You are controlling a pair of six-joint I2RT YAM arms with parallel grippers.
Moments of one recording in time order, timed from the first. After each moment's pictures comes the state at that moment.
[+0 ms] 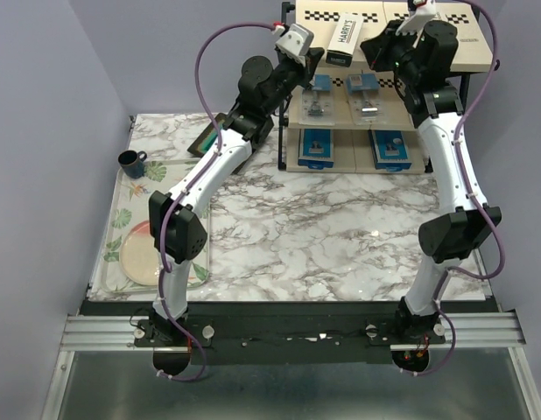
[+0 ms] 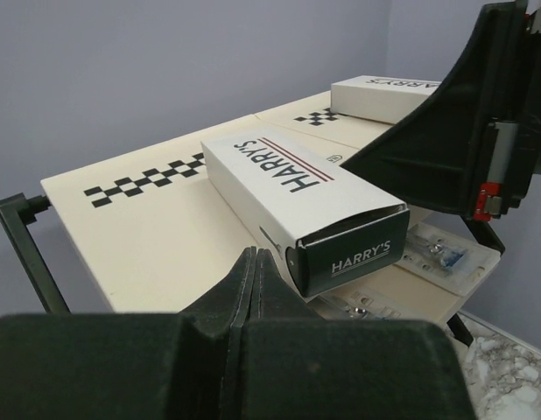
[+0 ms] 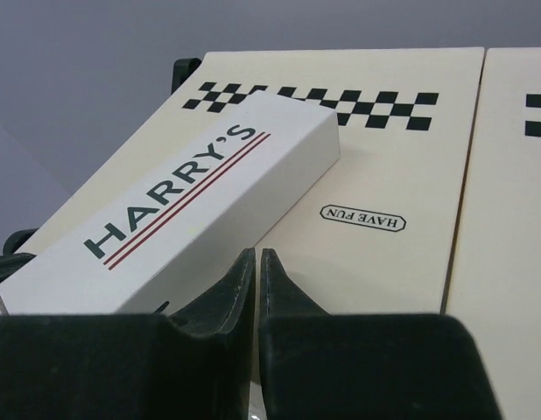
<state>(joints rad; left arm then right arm) -0.57 2.04 2.16 0.24 0.17 0.01 0.15 1.88 2.20 -0.27 -0.25 0.21</state>
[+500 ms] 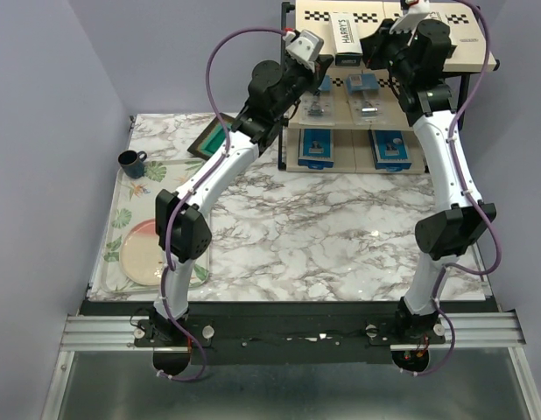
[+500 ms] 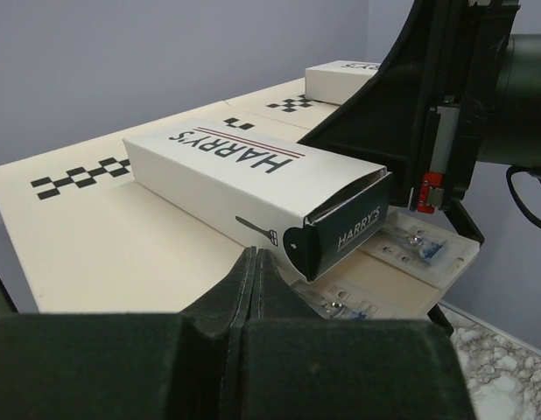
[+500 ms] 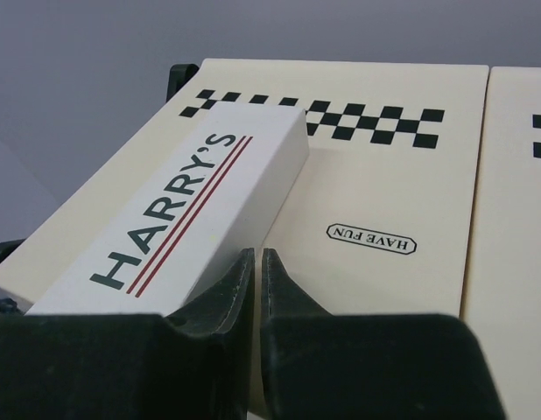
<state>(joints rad) -0.61 2.08 2.17 0.24 0.17 -0.01 0.18 1.92 2.25 -0.27 -0.22 0.17</state>
